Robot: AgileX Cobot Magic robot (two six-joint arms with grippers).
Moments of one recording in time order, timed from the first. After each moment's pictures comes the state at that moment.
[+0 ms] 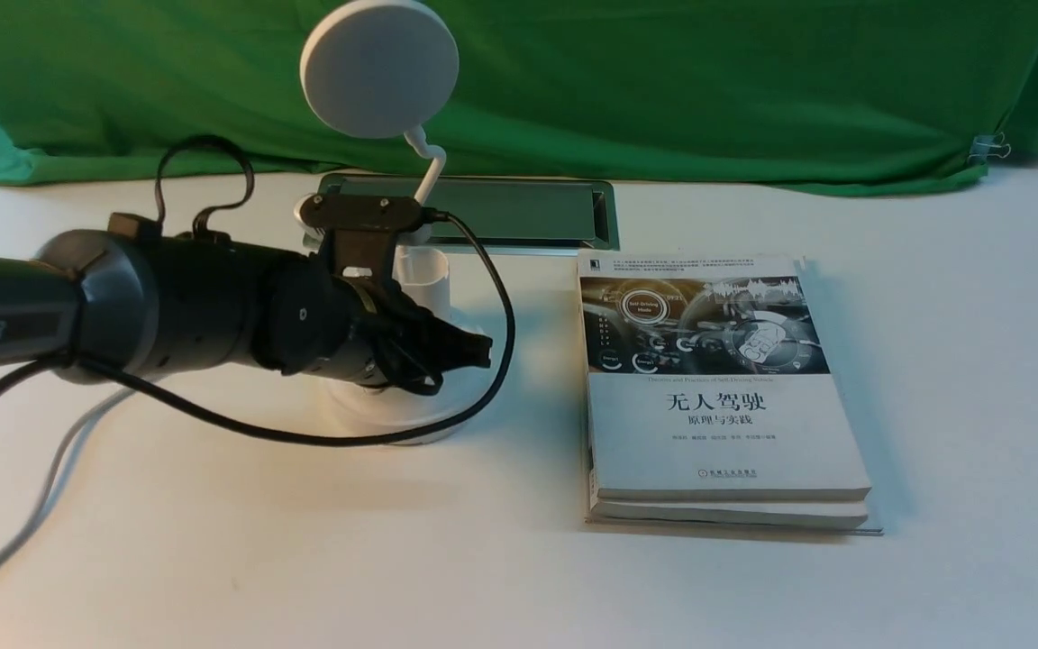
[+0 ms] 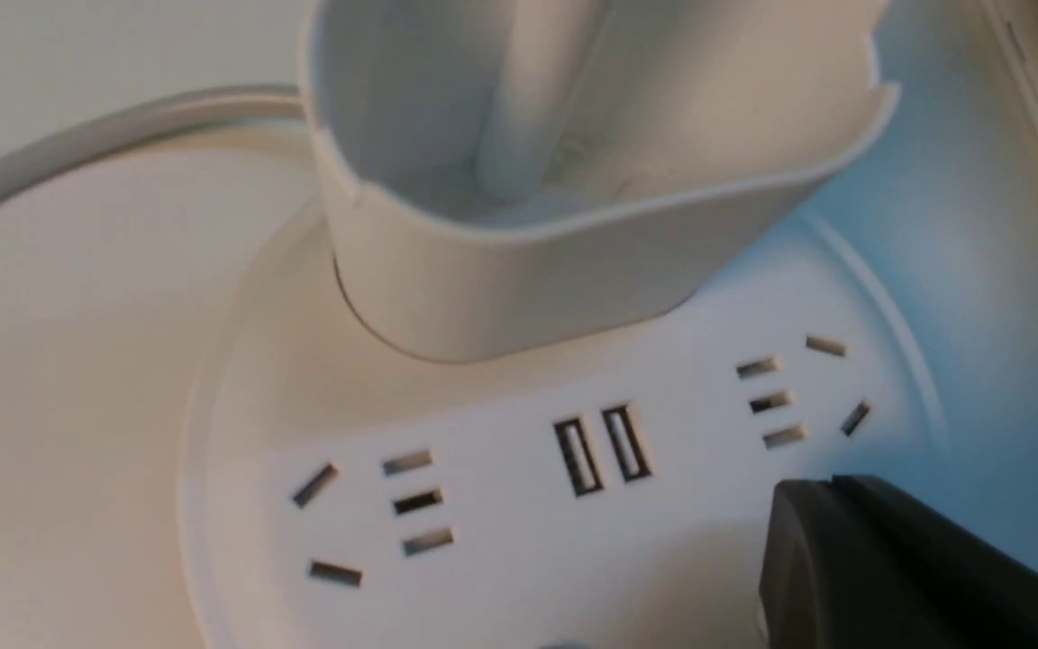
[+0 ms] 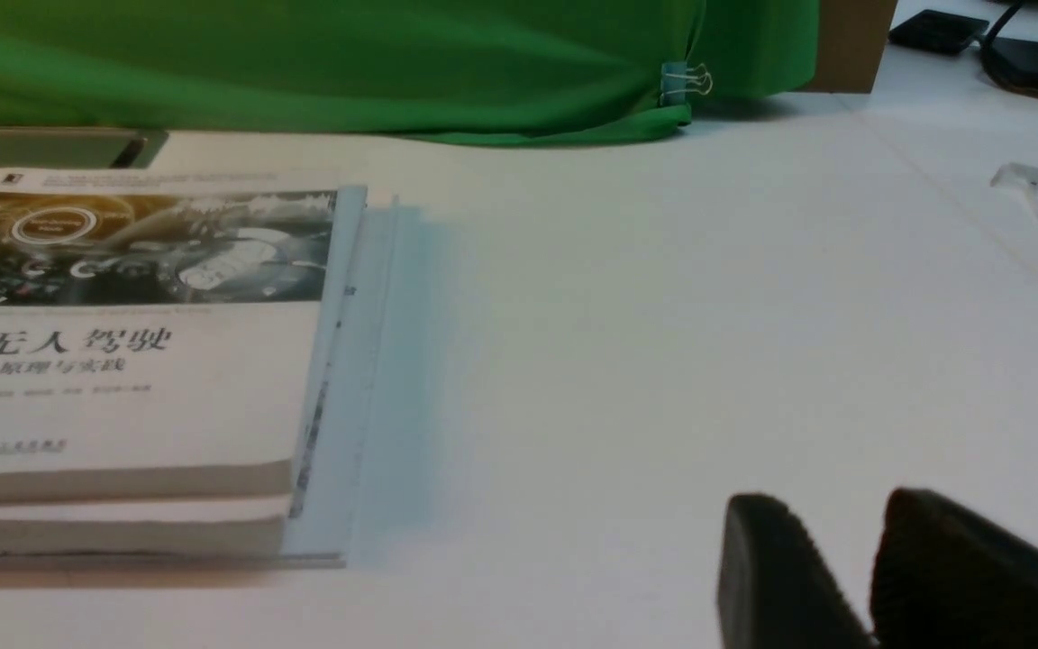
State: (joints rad) right arm -0.05 0.00 0.01 -0.05 0.25 0.03; left arm -0.45 1.85 -1.08 -0.19 0.16 -0.05
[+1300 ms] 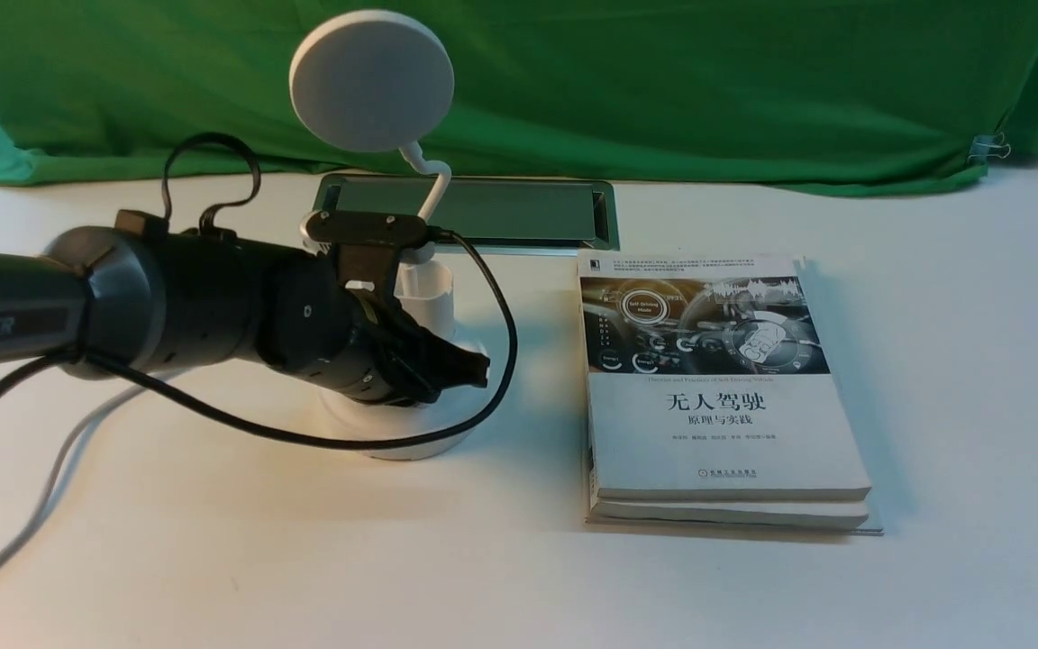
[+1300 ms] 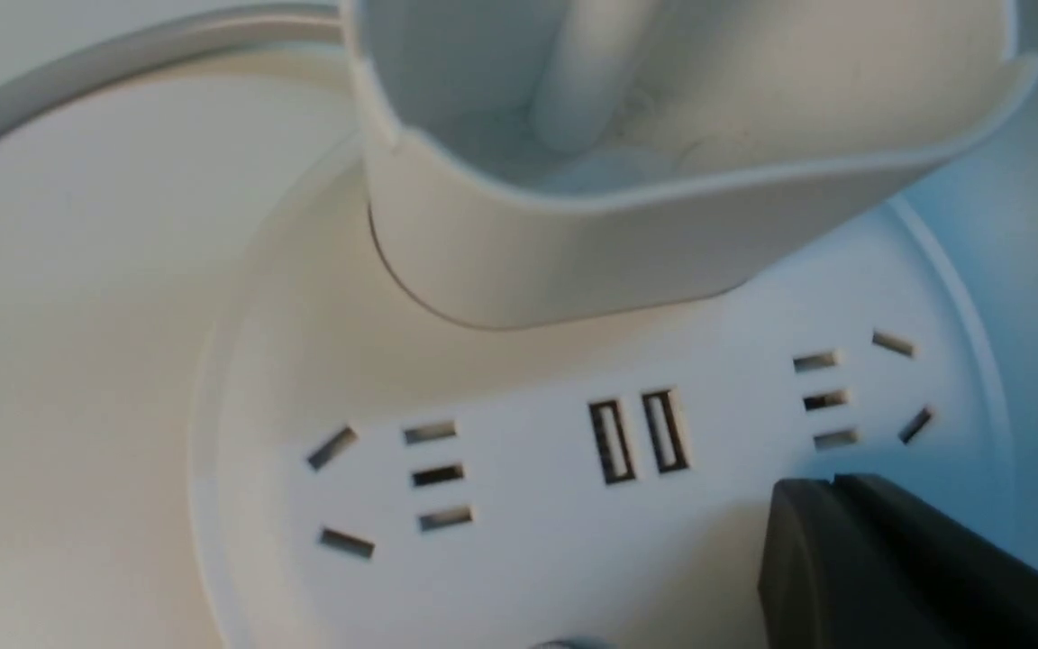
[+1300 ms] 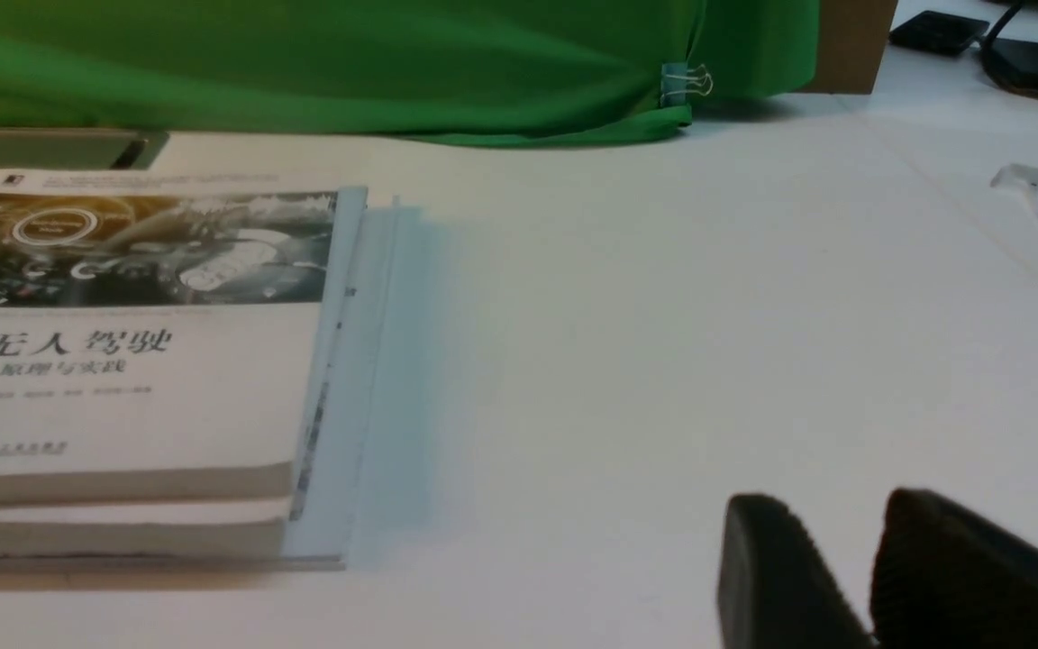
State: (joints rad) right arm -0.05 0.00 0.01 -0.05 0.25 0.03; left arm -0.45 1.85 -1.09 -0.17 0.25 -0.05
